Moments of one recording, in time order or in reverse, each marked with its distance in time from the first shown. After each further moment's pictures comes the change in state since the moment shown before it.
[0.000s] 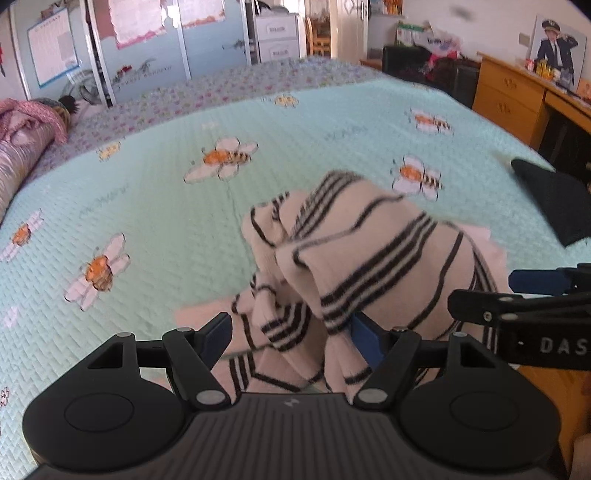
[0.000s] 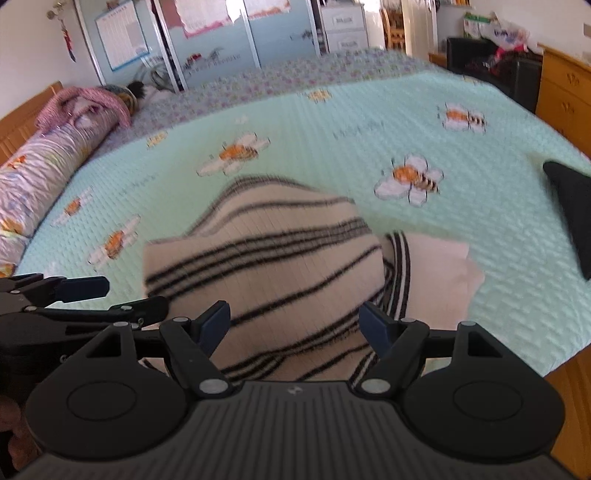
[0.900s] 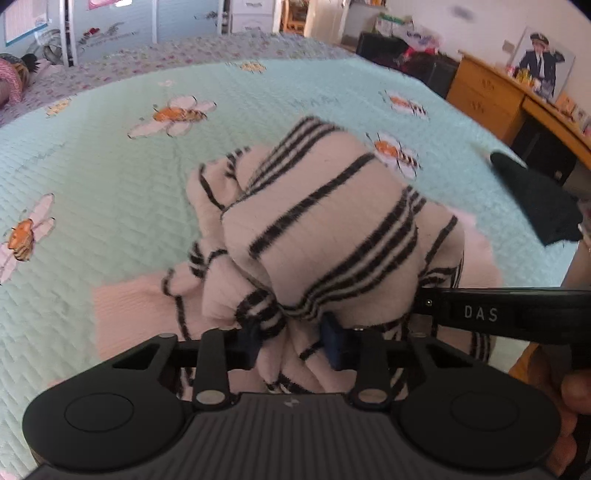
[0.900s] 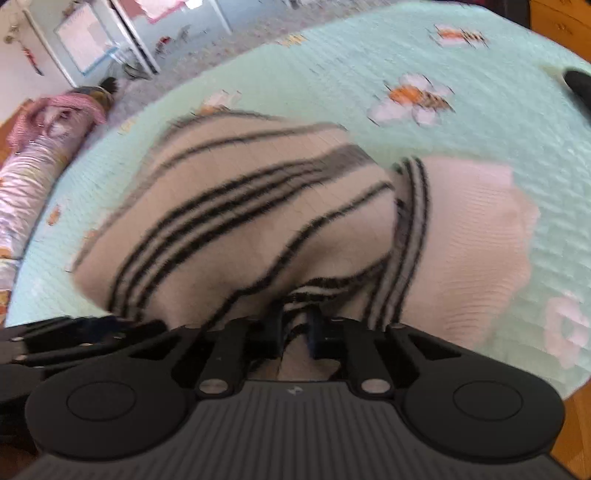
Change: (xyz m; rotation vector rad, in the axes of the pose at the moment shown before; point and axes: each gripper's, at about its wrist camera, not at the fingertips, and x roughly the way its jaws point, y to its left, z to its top) left arm 0.056 0.010 -0.007 -0.080 0.029 -0.185; right arm 0.068 -0.011 -0.008 0.137 0.081 0.083
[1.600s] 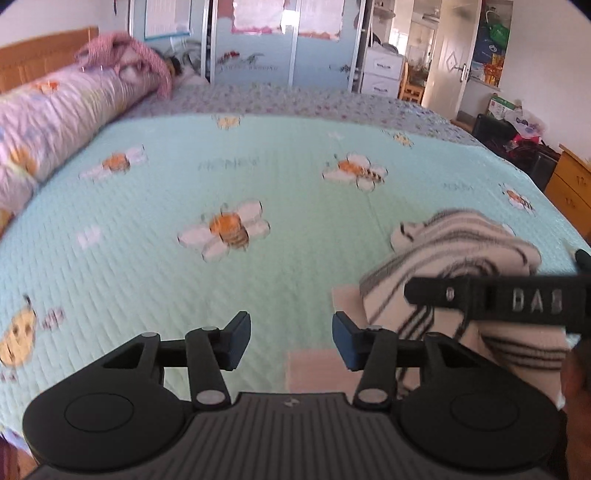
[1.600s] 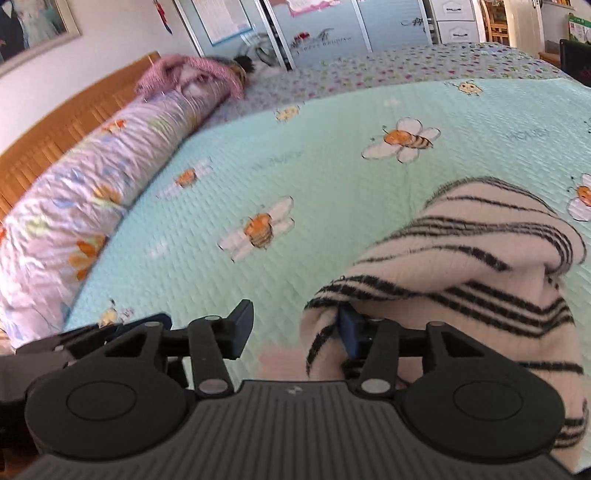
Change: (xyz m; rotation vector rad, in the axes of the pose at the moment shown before) left arm -0.131 0.107 -0.059 -0.239 -0.159 0.279; right arm -0.034 0.187 -0.005 -0.277 -0.004 0.211
